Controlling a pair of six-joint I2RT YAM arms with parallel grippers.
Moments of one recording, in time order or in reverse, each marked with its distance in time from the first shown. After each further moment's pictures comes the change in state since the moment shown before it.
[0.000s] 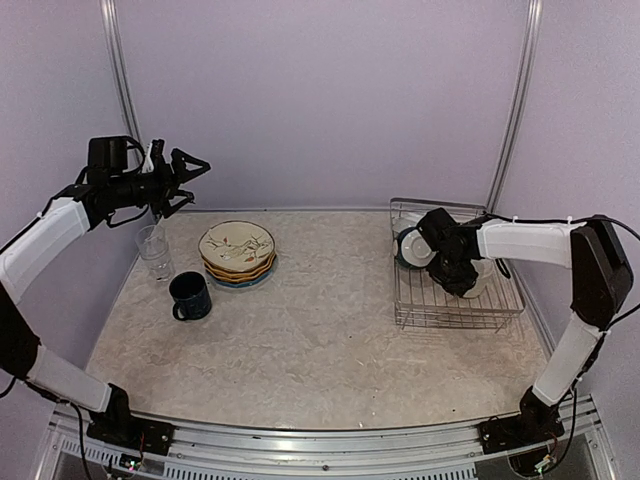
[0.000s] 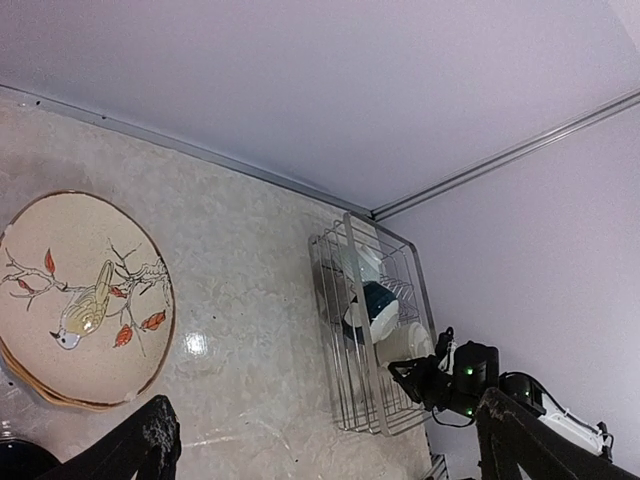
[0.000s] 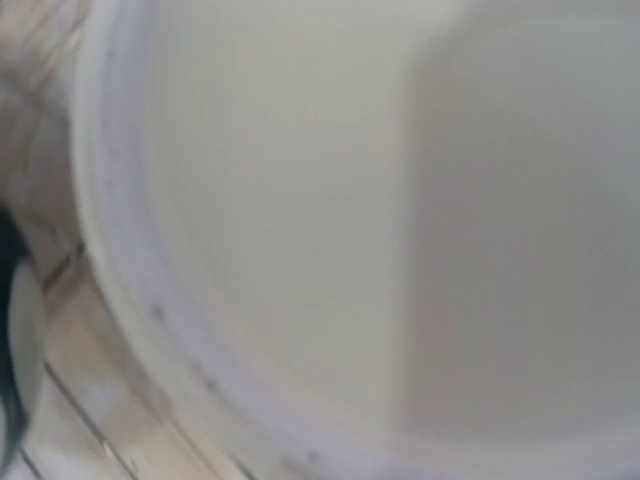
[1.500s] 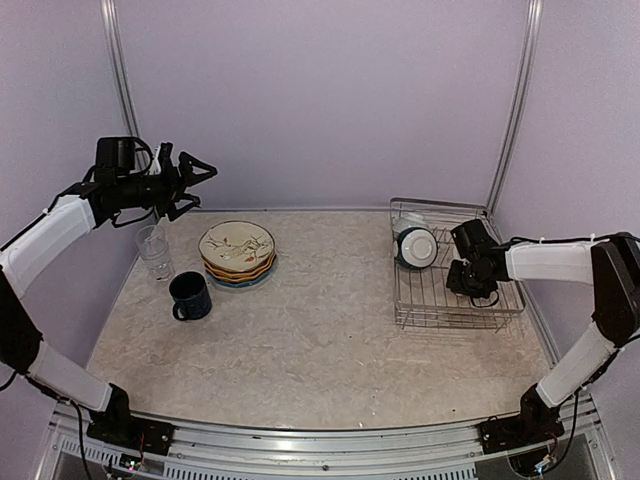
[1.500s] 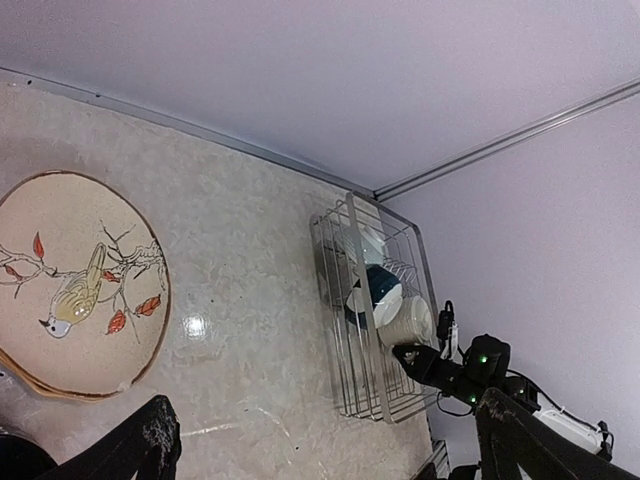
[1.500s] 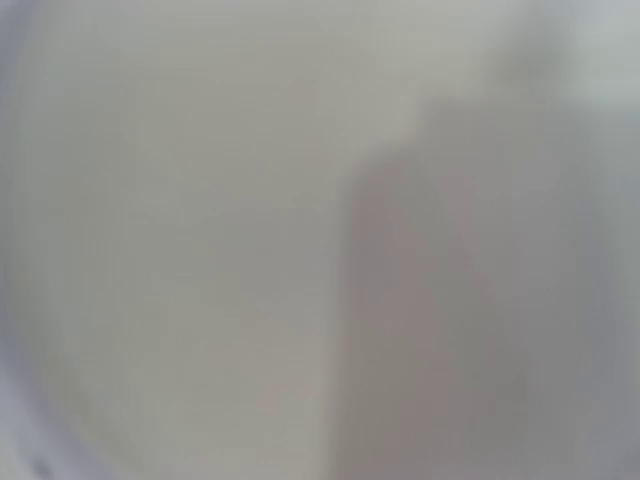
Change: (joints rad) left arm -0.028 0.038 0.017 -0.030 0.012 0.013; right arm -0.148 -0.178 -0.301 0.353 -0.118 -0.687
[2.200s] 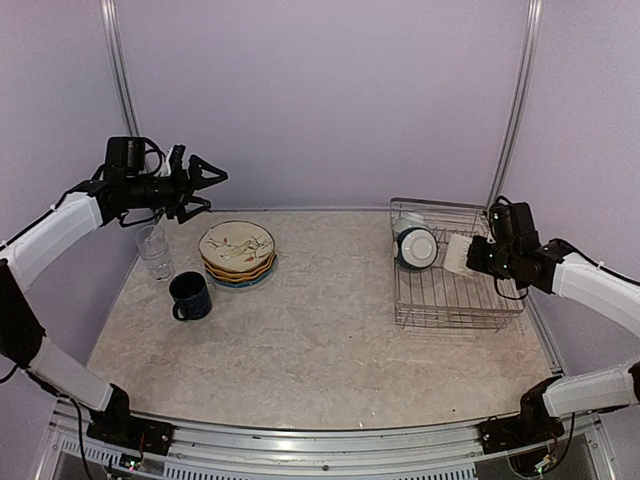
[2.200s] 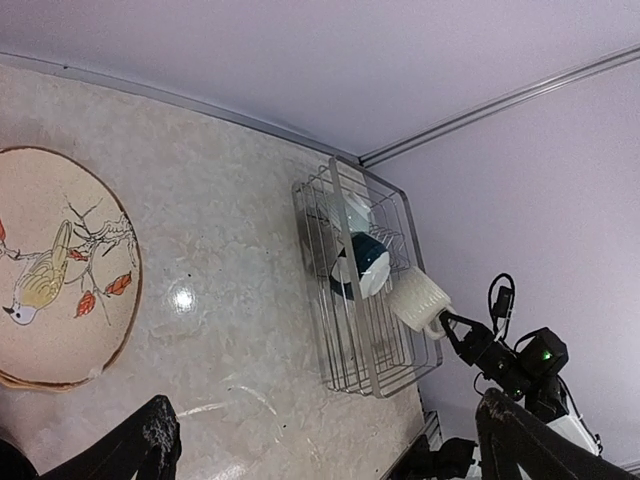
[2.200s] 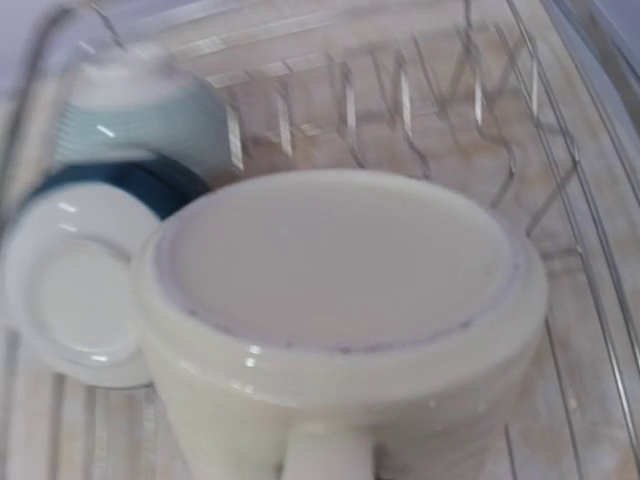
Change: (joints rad) left arm -0.038 0.034 0.018 -0.019 0.049 0.013; right arm 0.000 -0.385 -0.055 0.011 -0.056 -0.137
